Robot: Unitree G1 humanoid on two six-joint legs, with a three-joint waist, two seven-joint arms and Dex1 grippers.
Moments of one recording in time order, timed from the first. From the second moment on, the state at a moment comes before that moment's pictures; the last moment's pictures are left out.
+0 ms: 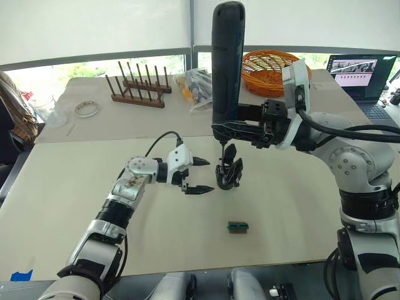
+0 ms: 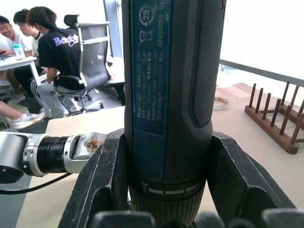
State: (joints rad) left arm -0.68 0.38 -0.24 0.44 -0.18 0.02 -1.22; right arm -0.80 -0.62 0.02 -0.20 0.82 0.71 0.88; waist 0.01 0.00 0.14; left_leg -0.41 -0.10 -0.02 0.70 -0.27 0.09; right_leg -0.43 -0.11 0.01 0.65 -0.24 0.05
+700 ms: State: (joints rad) left arm -0.71 0.34 -0.24 0.50 -0.14 -0.03 -1.24; right arm -0.79 -0.61 0.02 -0.18 0.71 0.69 0.95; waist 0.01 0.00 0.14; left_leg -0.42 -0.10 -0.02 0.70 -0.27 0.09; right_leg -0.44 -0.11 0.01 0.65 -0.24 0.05
